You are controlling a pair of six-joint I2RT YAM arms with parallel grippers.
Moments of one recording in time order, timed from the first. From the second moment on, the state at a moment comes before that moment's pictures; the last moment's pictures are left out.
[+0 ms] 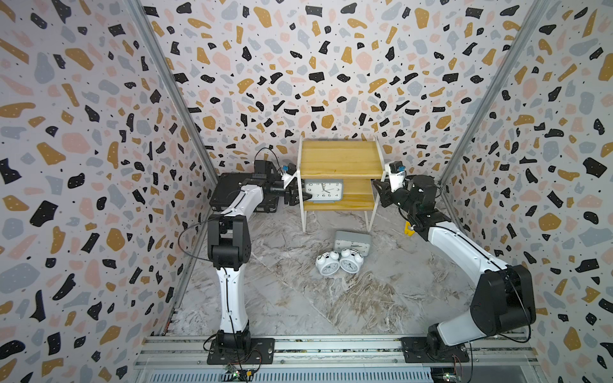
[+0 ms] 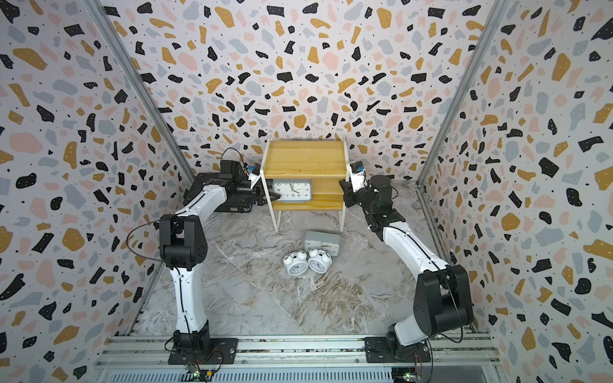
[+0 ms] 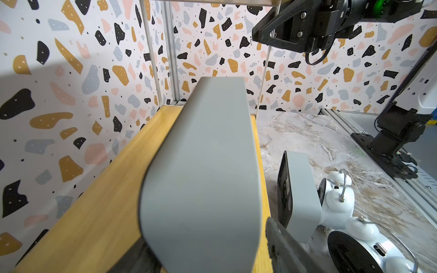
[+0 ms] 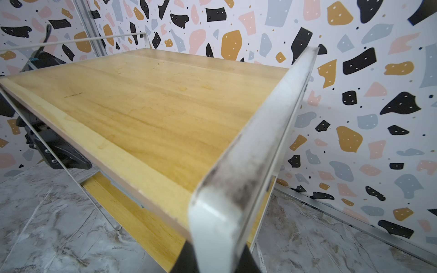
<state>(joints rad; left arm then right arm) -0.10 2.21 1.89 -0.46 1.33 0.76 0.27 1.50 1.15 0.18 -0.34 -0.07</state>
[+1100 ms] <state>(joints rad) -0.06 2.19 1.70 0.10 1.38 0.32 0.27 1.50 1.15 0.17 -0.35 -0.07</state>
